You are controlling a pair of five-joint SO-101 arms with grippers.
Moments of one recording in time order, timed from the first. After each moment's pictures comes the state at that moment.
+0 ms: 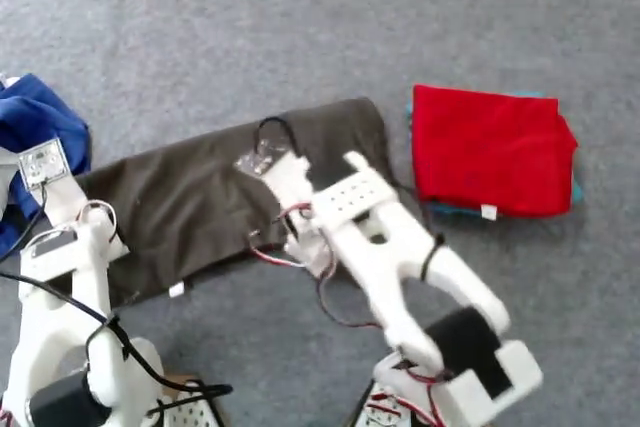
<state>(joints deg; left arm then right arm) -30.8 -27.7 67.5 30.2 0.7 -29.4 -9.4 34.2 73.0 20.4</state>
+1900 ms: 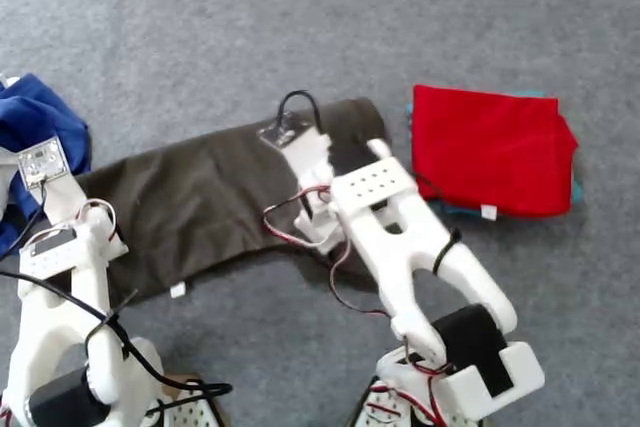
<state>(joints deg) -30.8 -27.6 67.2 30.2 0.7 -24.4 -7.4 32.2 71.7 17.7</state>
